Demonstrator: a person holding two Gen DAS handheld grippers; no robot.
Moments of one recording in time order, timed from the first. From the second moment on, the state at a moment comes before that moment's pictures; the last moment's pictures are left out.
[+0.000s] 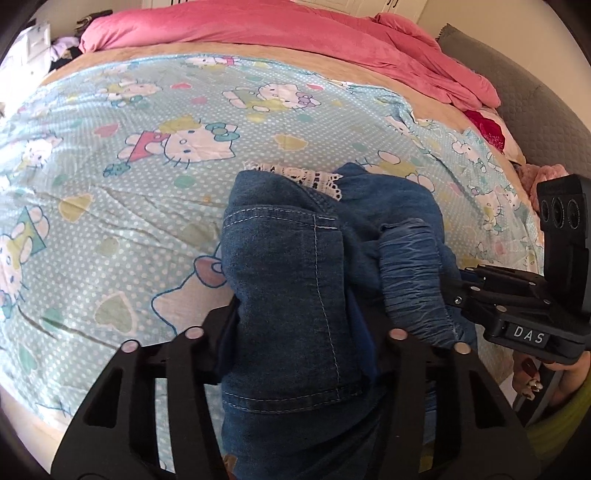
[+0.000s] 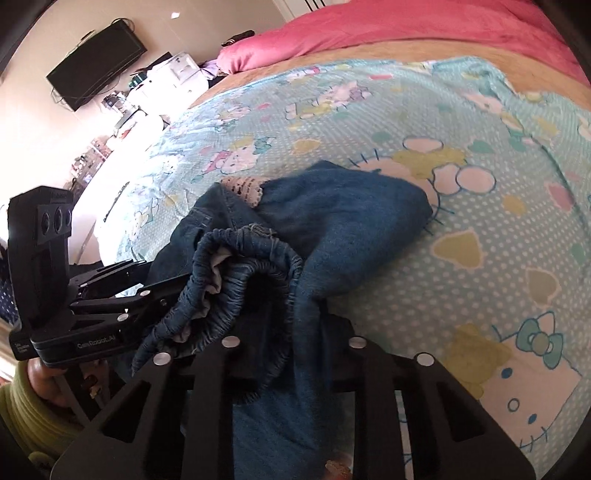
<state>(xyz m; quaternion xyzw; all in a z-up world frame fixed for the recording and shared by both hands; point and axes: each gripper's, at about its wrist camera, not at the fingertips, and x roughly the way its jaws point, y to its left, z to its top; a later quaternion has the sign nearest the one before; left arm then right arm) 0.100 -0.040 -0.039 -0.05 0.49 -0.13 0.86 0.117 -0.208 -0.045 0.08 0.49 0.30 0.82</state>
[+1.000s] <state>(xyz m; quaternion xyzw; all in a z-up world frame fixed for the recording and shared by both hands) 0.168 -0.025 0.012 -0.05 0.43 -0.09 0.90 0.199 -0.173 0.008 0.02 0.40 0.29 0.87</state>
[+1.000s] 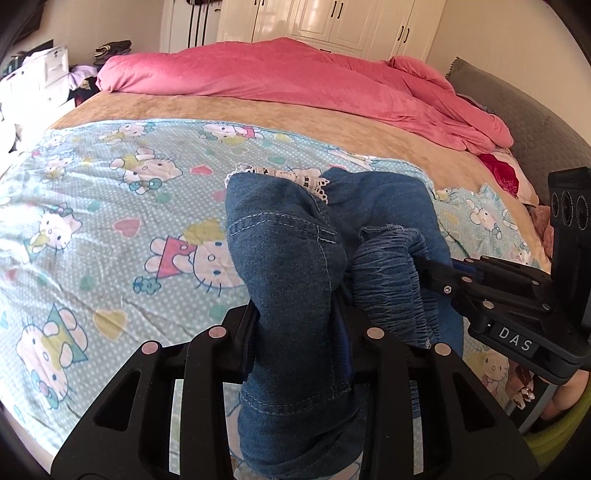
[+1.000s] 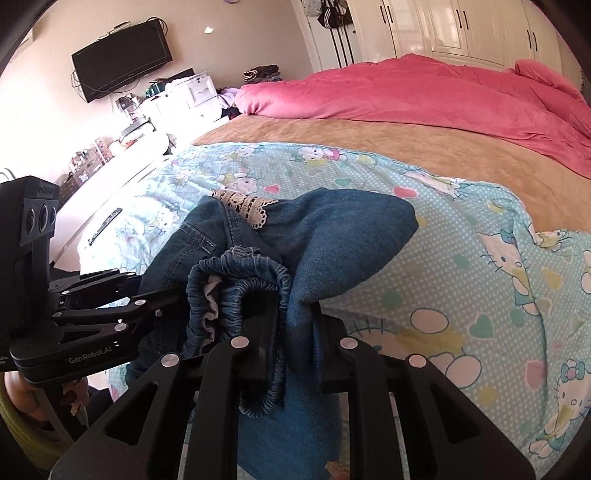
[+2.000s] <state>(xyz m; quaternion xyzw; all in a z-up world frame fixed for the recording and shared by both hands) 0.191 -0.010 -0.033 -0.05 0.46 -0.07 0.88 0.235 -0.178 -0.051 -0.02 0.47 0.19 0.86</state>
